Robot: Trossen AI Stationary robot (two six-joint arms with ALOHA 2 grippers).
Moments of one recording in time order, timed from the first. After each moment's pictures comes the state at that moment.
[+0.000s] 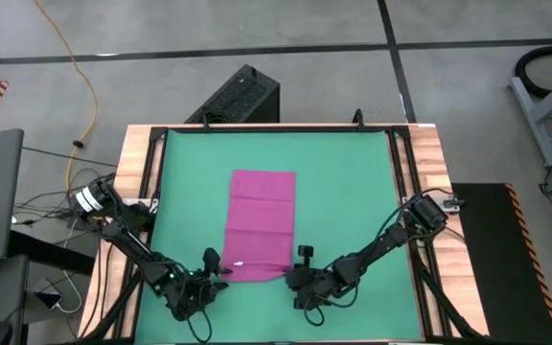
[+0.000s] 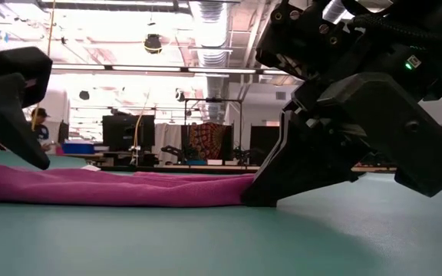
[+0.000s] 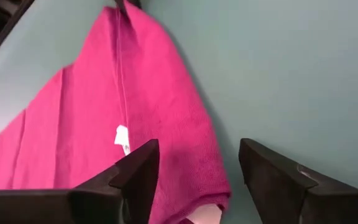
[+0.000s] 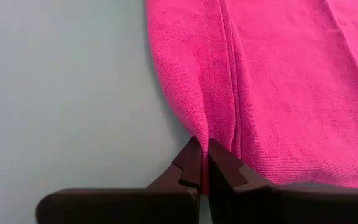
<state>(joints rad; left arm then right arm) -0.88 1.75 0.64 0.00 -0.75 -0.14 0.55 2.08 1.13 -0.04 0.57 0.42</state>
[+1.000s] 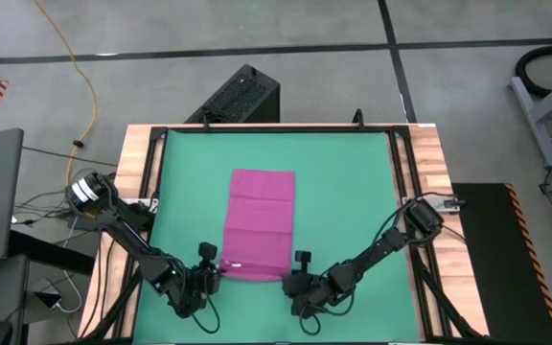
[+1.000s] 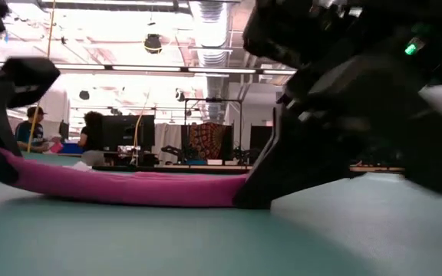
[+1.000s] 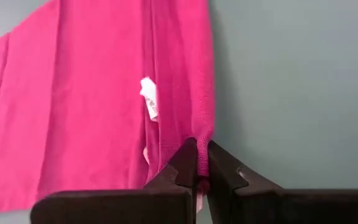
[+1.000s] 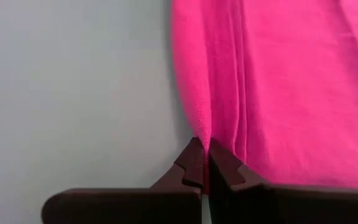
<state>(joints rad) -0.85 1.63 0.71 -0.18 -0.67 -0.36 0.61 2.08 1.25 -0.13 0.57 0.44</state>
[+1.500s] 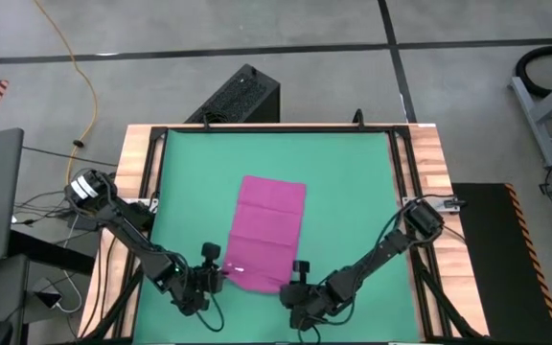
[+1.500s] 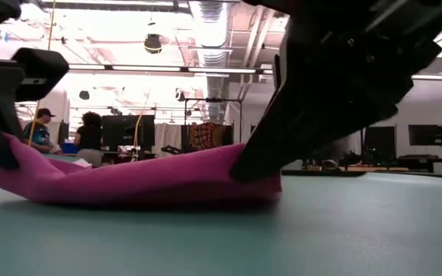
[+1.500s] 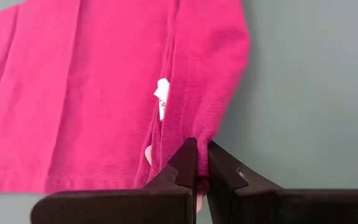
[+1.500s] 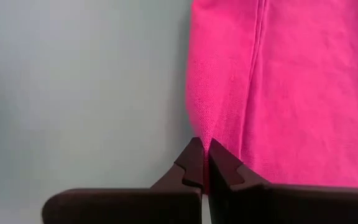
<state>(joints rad) -0.81 1.61 0.74 -0.18 -0.60 -0.36 0.63 2.09 1.40 -0.27 0.52 0.52</state>
